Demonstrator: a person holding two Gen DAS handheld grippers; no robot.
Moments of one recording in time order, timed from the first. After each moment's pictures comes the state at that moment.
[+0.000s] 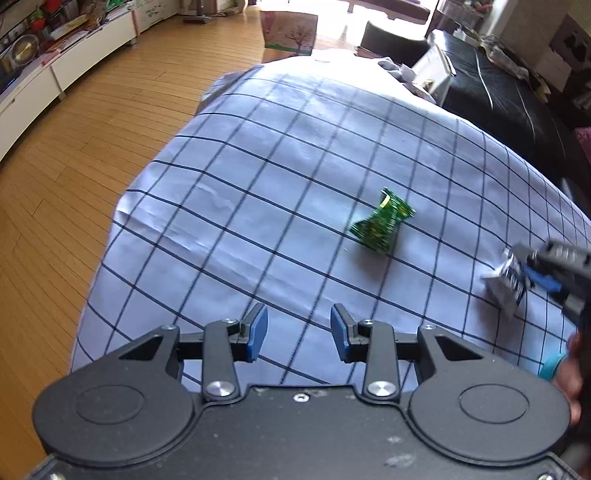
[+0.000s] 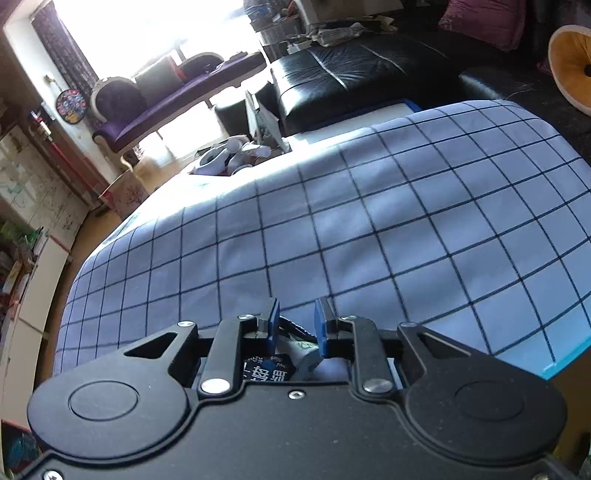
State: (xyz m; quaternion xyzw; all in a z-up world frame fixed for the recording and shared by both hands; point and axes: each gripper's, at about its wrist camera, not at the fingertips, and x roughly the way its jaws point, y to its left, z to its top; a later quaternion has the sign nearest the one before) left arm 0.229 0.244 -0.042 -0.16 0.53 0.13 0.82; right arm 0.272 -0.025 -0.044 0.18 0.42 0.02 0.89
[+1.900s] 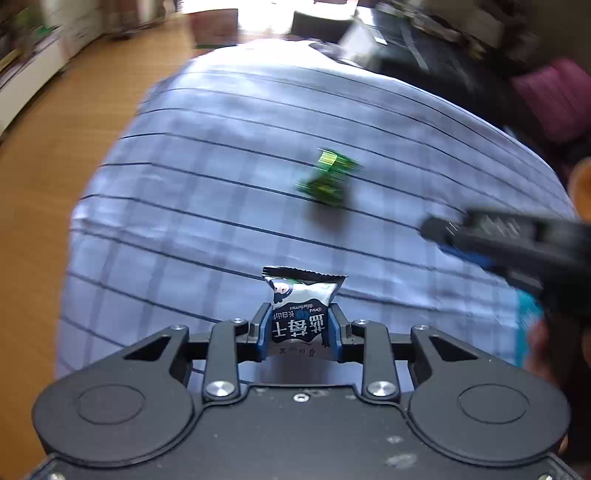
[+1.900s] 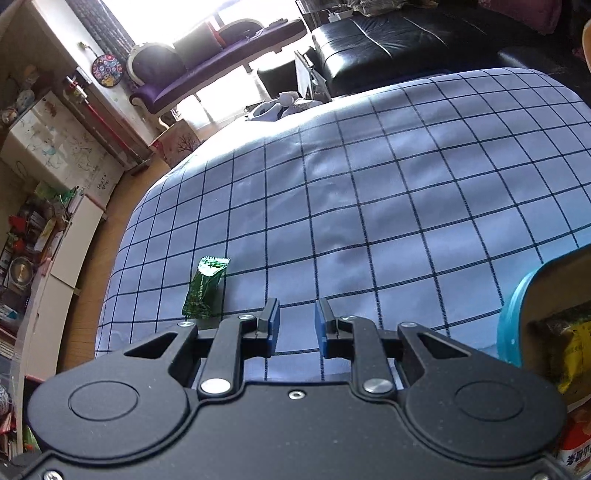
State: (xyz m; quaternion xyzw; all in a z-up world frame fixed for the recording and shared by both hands) left arm 0.209 0.244 -0.049 -0.13 0.54 0.04 0.83; right arm 0.233 0.021 -0.036 0.17 0.45 0.08 0.87
